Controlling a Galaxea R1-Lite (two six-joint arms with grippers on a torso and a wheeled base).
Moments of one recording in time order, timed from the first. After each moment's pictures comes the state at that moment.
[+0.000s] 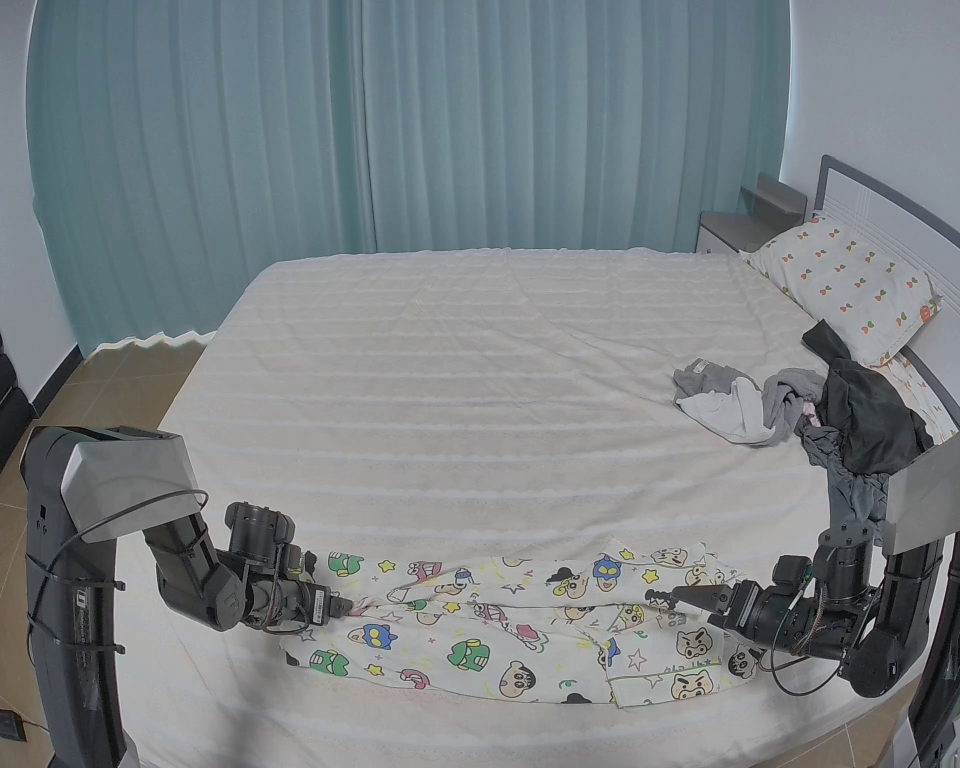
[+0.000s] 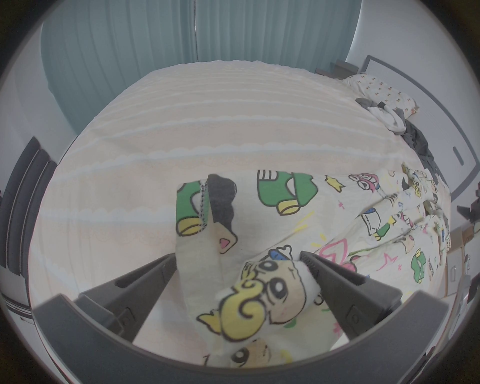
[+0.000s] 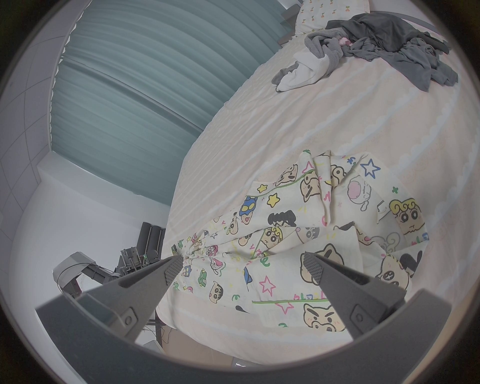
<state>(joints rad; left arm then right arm) -0.18 2.40 -0.72 -0.74 -0.01 -0.04 0.25 2.16 -0.04 -1.55 0.32 0.77</state>
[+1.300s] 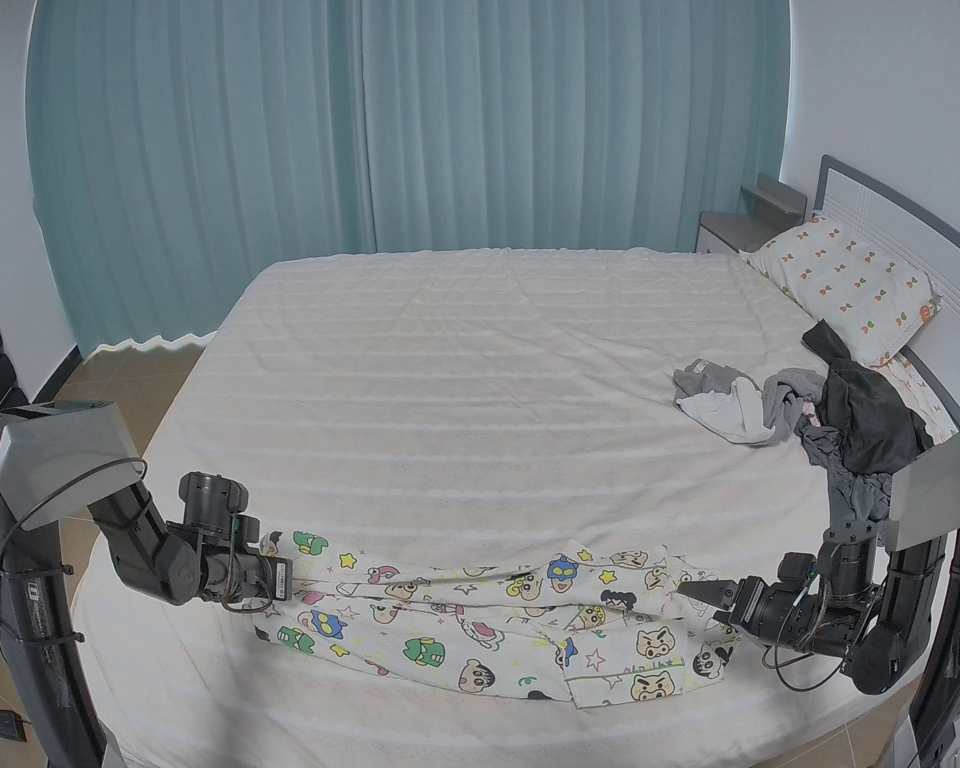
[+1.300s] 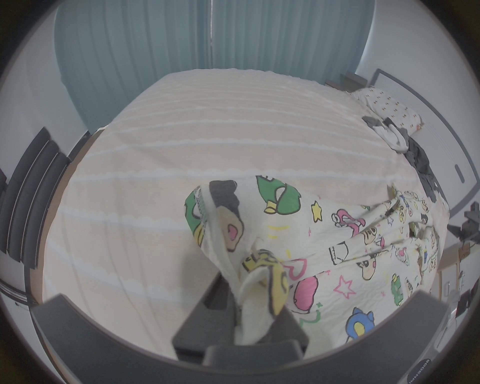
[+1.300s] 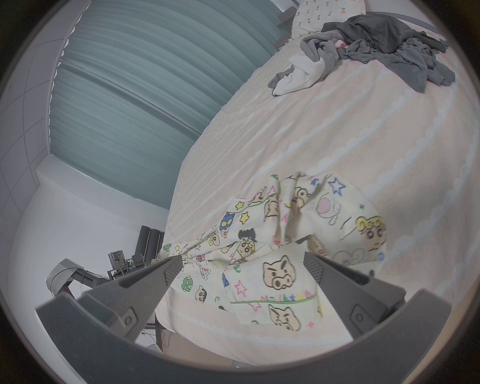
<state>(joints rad) -0.05 2.22 -0.69 -0.64 -0.05 -0.04 0.22 2.16 -0.04 -1.55 0.32 0.77</state>
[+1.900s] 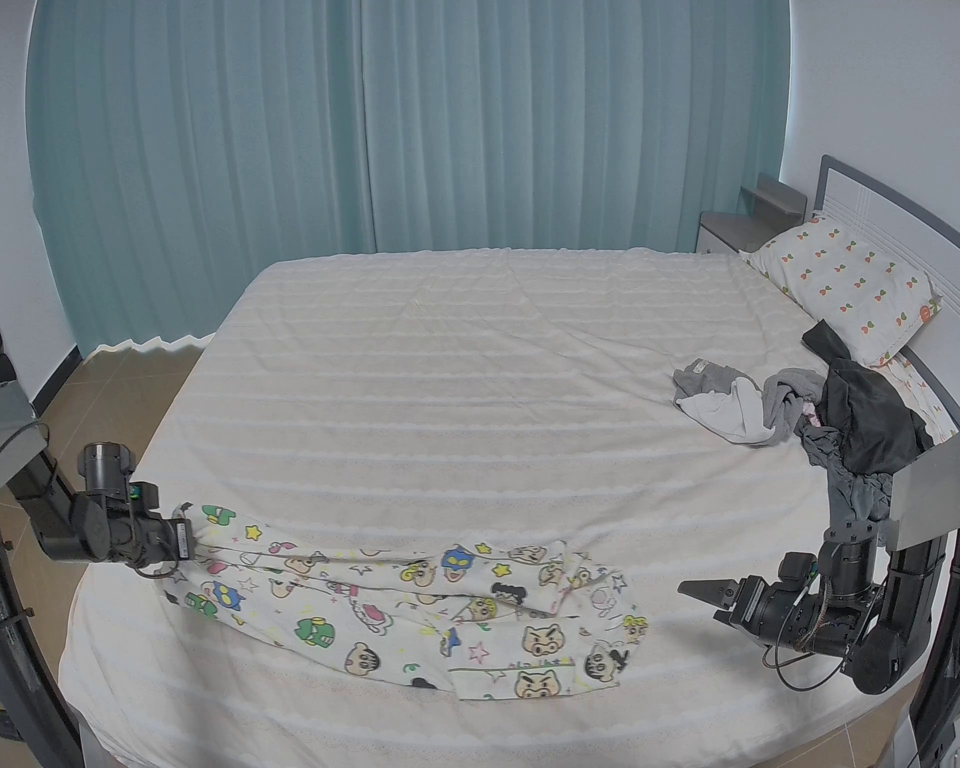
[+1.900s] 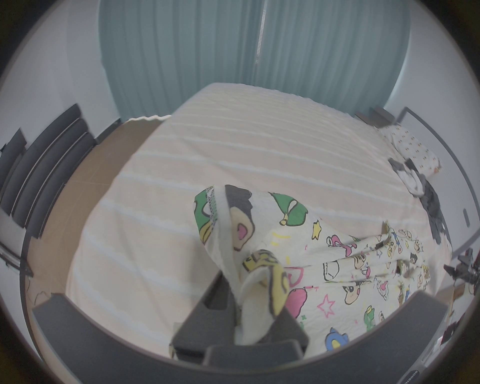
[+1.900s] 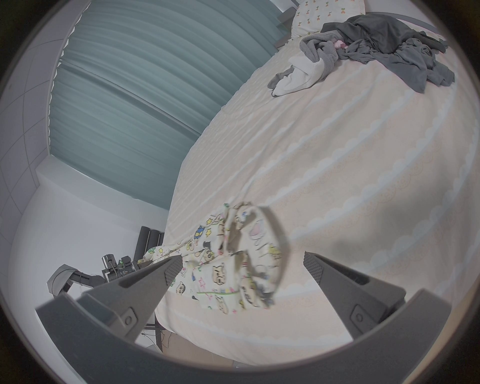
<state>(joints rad) 0.34 2.12 -0.75 -0.52 -0.20 0.05 0.22 2.16 -0.04 -1.55 0.32 0.77</state>
